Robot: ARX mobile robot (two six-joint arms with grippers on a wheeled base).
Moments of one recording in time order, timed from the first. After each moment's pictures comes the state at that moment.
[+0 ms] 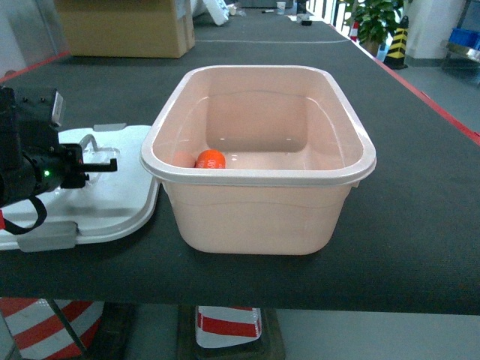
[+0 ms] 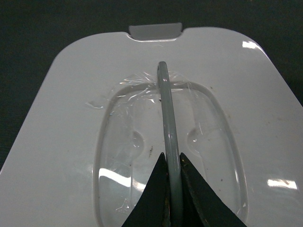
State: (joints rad) left arm 0.01 2.20 1.07 0.77 -0.10 0.02; right arm 0.00 0.00 0.01 -0.01 0.00 0.00
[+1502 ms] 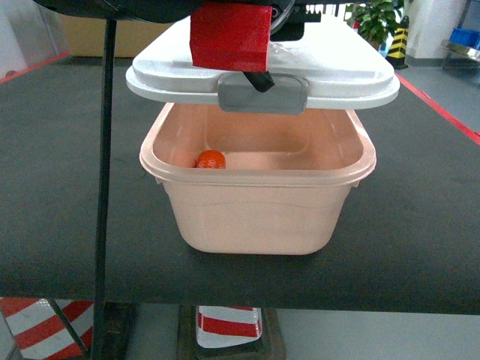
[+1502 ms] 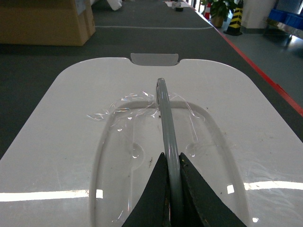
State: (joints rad) left arm -0.62 1.92 1.32 0.47 -0.53 -0.11; right arm 0.00 0.00 0.01 -0.01 0.00 0.00
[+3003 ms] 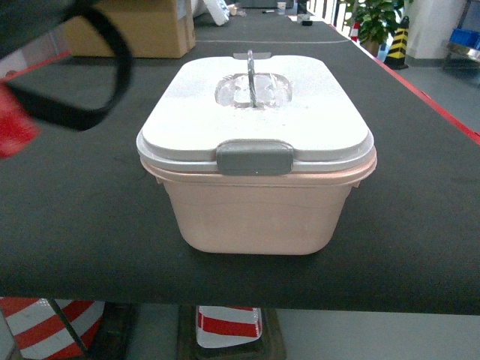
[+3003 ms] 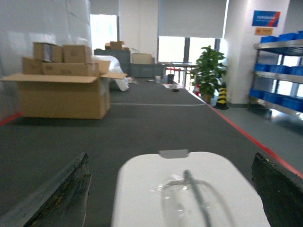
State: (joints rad) left arm -0.58 1.55 0.73 1.09 -0.46 0.08; right arm 0.00 0.00 0.01 -0.01 0.00 0.00
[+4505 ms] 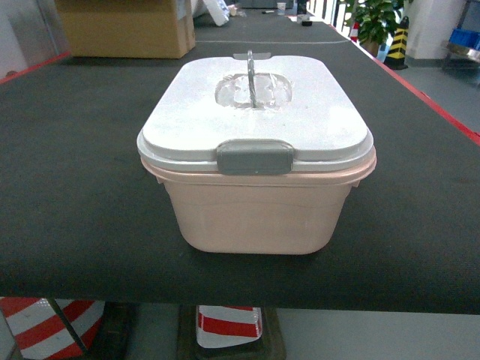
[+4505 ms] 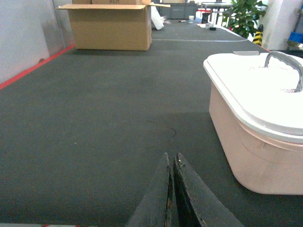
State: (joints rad) left arm -0.13 0.58 0.06 0.51 -0.13 0.00; right arm 0.00 0.00 0.01 -0.01 0.00 0.00
